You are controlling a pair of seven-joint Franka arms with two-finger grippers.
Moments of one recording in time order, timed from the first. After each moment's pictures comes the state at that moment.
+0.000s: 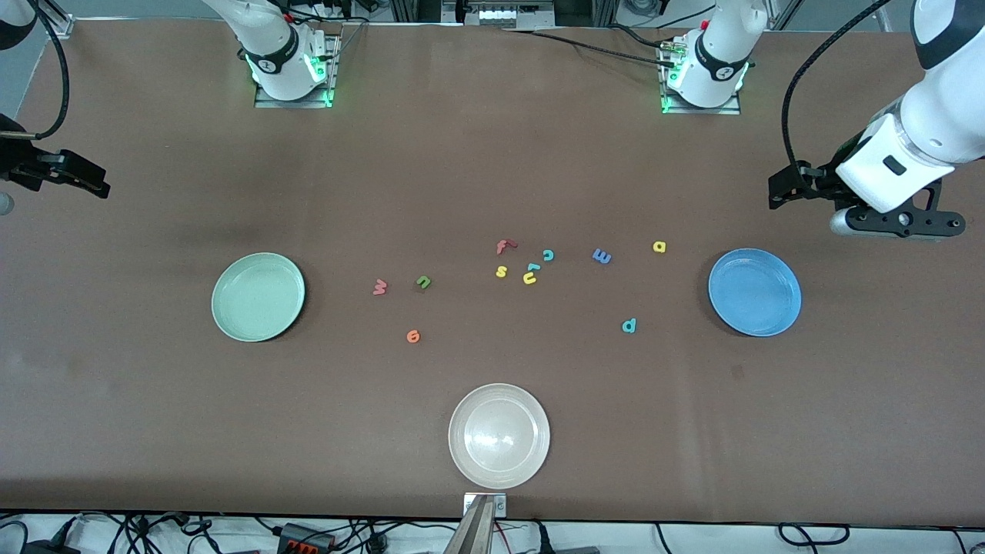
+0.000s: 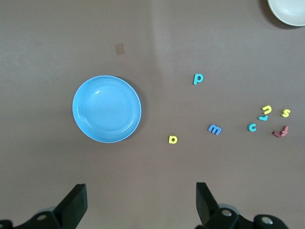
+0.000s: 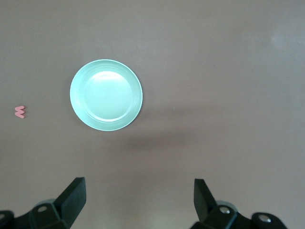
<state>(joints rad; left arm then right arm) 0.01 0.09 -0.15 -1.54 -0.02 1.53 -0.10 -0.01 -0.01 -0.07 -1.69 -0.08 1.62 0.00</state>
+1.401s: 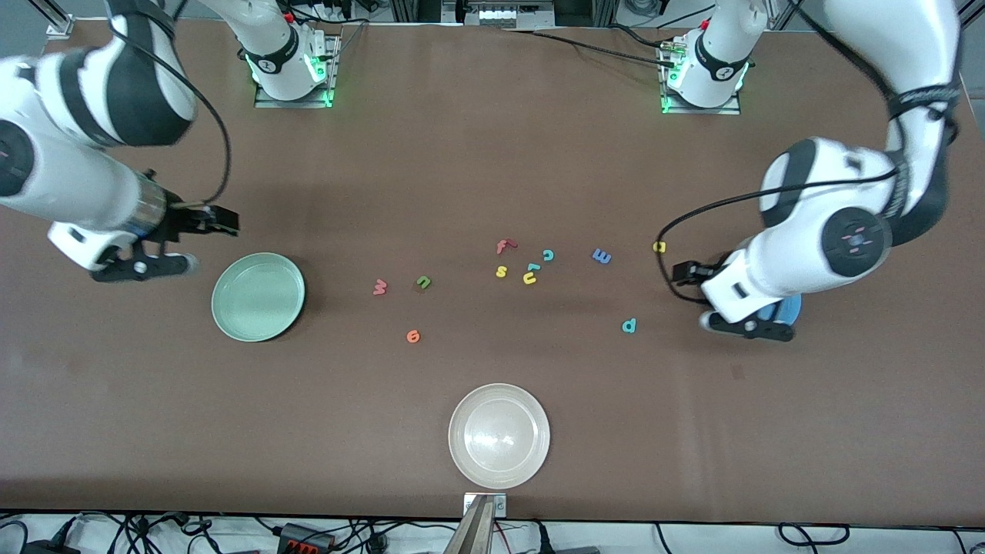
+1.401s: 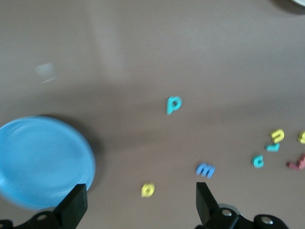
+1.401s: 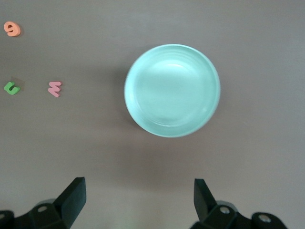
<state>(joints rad) -0.12 0.47 -0.16 -1.55 -0.02 1.87 -0.11 0.19 0.23 -0.04 -1.70 -0.01 1.73 0.00</state>
